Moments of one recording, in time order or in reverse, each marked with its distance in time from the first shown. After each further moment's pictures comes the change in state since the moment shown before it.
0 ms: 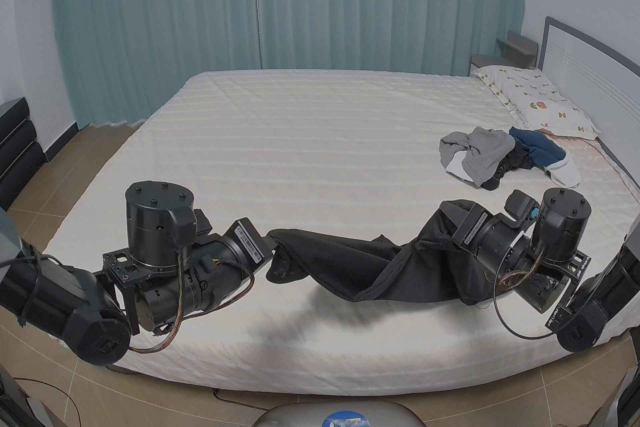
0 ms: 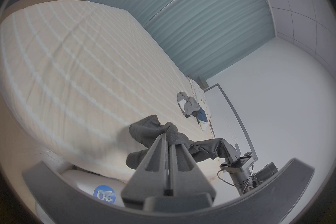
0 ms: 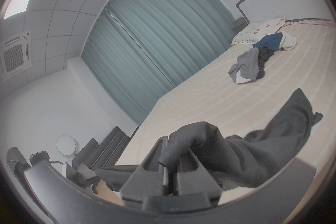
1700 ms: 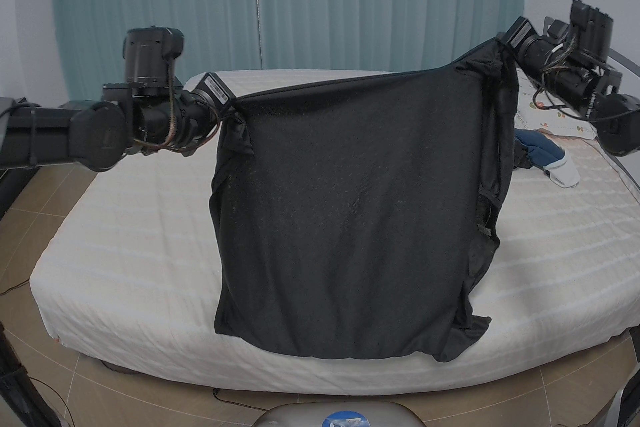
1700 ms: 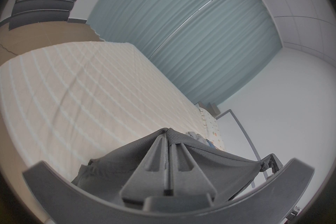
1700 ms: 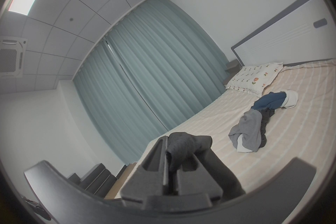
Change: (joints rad) left arm 0.286 0.153 -0.856 0.658 -0.003 0.135; right arm -0.286 -0.050 -0.980 0.830 -0.002 -0.063
